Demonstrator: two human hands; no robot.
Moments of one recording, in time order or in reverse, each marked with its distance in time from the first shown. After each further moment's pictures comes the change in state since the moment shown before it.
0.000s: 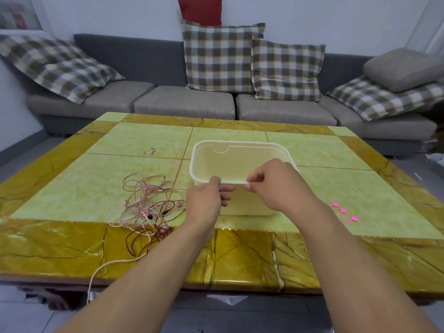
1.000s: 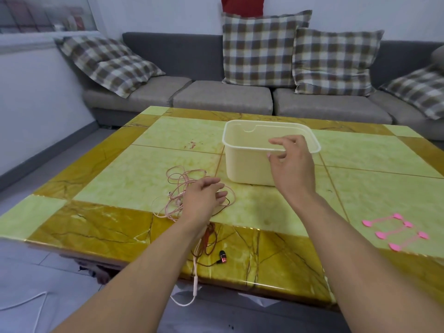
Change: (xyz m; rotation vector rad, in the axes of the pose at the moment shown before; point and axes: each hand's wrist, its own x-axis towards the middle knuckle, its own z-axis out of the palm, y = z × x) left_hand 0.059 -0.024 -0.090 -0.110 0.120 0.001; right_hand 0.062 -0.034 0.071 0.316 0.368 -0.195
